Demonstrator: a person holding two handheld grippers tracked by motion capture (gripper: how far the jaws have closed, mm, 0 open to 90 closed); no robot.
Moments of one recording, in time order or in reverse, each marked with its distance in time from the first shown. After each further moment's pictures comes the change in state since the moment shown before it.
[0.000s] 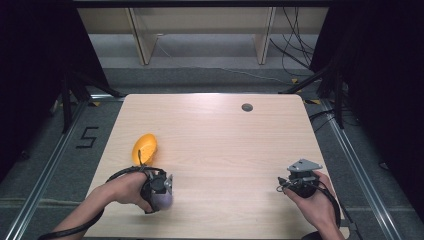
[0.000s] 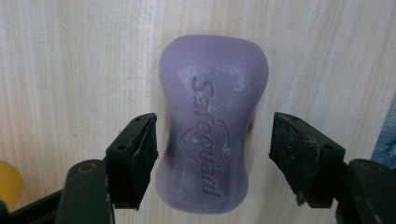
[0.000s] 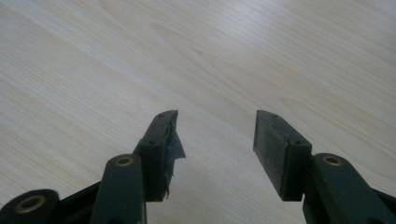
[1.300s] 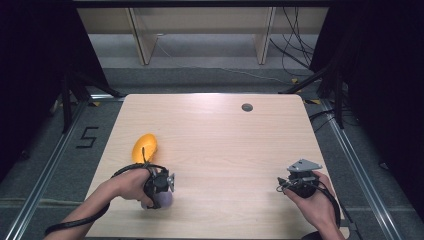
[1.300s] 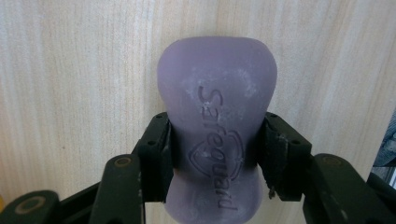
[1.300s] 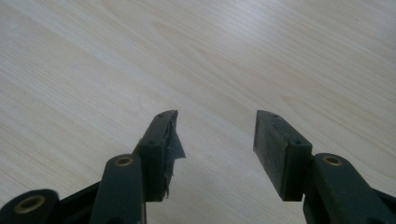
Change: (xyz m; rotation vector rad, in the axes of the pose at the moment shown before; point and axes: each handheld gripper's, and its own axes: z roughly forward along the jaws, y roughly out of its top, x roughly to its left) left arm 0.012 0.003 0.007 0.013 -0.063 -0.005; right arm 0.001 0.000 0.000 0.007 0.008 0.009
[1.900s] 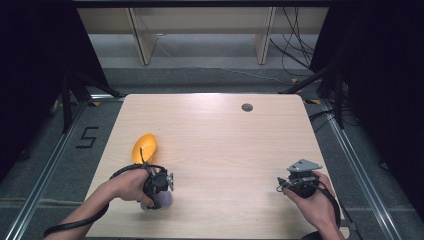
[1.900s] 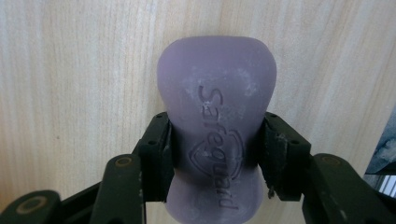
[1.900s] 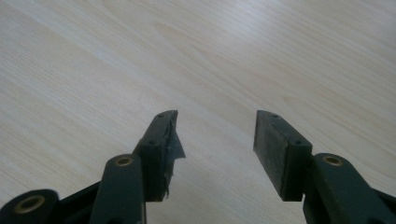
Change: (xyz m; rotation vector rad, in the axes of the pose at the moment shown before) left arm -0.002 -0.002 0.000 0.004 -0.003 -0.062; right arm 0.000 0.000 0.000 0.000 0.000 -0.001
